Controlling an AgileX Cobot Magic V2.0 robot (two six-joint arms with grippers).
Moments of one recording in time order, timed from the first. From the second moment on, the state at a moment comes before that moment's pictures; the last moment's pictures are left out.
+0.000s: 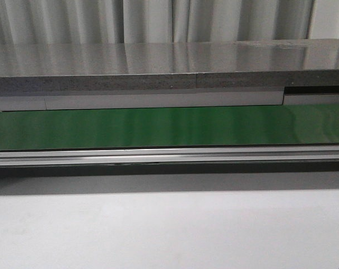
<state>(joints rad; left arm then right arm) 0.00 0.22 -0.34 -0.19 0.23 0.22 -0.35 1.70 -1.48 0.14 1.00 -0.36</state>
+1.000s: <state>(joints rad) 0.00 0.22 -0.34 -0.19 0.23 0.22 -0.45 1.98 -1.48 0.10 0.88 -0.55</state>
